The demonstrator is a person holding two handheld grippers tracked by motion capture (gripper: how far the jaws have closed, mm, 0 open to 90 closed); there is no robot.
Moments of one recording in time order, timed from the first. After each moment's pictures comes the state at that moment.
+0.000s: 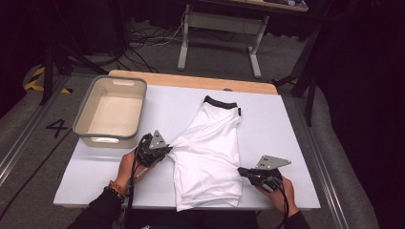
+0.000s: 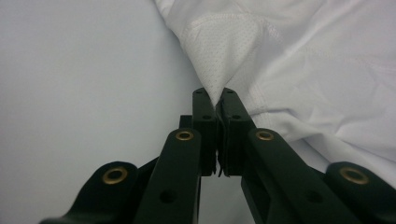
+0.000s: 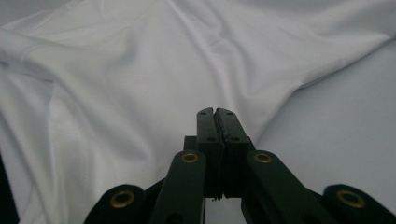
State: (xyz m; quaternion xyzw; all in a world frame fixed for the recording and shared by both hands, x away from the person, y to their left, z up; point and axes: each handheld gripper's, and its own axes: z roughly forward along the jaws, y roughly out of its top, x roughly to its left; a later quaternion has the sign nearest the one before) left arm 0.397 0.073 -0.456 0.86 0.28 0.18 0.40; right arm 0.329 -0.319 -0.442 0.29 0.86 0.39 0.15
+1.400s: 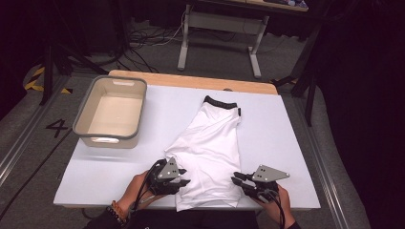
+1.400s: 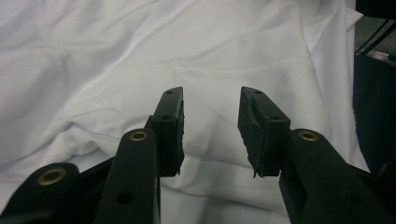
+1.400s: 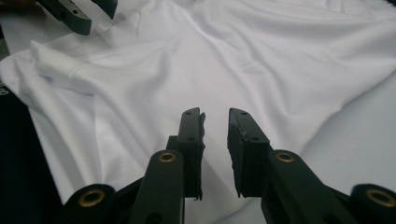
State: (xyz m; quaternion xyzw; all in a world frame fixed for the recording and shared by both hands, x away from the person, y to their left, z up) left arm 0.327 0.040 -0.453 0.88 0.17 0.10 0.43; right arm 0.302 -0.304 -0.445 0.28 0.84 0.43 0.18
